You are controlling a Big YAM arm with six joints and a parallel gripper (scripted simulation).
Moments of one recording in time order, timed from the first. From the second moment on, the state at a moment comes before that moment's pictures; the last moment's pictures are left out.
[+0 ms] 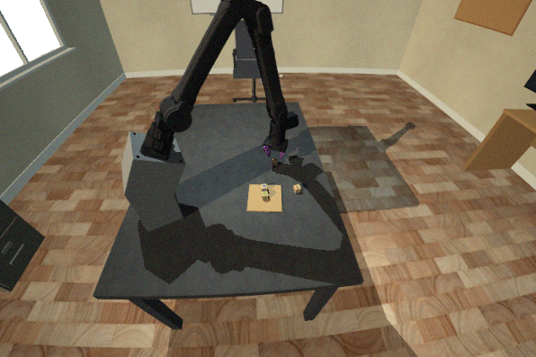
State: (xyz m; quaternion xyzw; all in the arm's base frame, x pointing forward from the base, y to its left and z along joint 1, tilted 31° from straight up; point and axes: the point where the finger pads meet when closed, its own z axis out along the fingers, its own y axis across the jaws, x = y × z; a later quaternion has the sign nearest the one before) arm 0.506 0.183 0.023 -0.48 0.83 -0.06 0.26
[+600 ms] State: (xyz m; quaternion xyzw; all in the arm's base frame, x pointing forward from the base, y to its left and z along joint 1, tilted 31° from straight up) arm 0.511 0.184 0.019 -0.48 0.83 -0.06 0.26
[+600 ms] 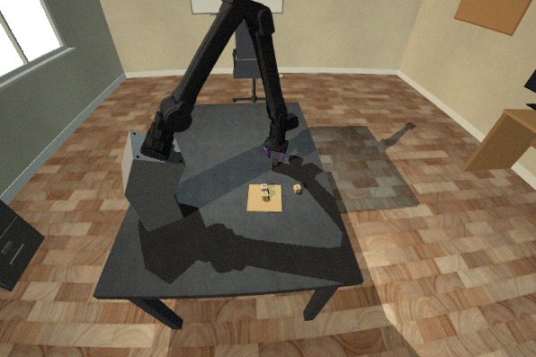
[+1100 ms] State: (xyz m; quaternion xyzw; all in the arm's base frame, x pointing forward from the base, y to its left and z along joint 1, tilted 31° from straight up) arm 0.520 0.187 -0.005 -0.48 0.83 -0.06 0.26
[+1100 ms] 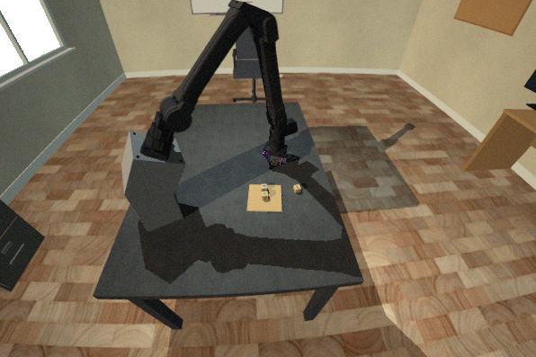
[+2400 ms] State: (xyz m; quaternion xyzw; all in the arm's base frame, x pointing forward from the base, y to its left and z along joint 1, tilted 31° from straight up) arm 0.521 0.188 -0.006 -0.48 0.83 -0.06 0.26
